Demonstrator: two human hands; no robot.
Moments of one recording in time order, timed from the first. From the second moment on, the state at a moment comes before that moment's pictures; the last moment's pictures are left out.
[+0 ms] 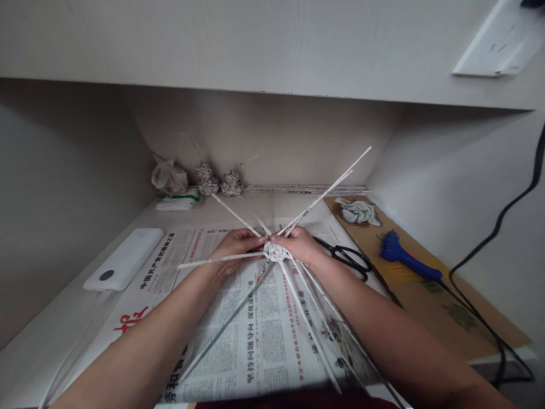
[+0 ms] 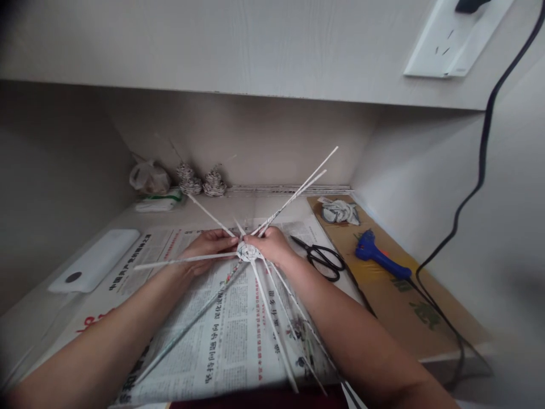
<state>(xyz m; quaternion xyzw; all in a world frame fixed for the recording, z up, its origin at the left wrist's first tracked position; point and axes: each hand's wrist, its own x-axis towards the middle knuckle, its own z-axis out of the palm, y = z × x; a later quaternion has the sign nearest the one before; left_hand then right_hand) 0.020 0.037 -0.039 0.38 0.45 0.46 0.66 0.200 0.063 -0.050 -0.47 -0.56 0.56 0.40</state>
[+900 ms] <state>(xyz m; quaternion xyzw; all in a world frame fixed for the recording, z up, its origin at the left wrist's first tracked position) 0.029 0.035 -0.039 0.33 0.51 0.51 0.61 0.194 0.058 -0.050 -0.48 -0.54 0.57 0.39</state>
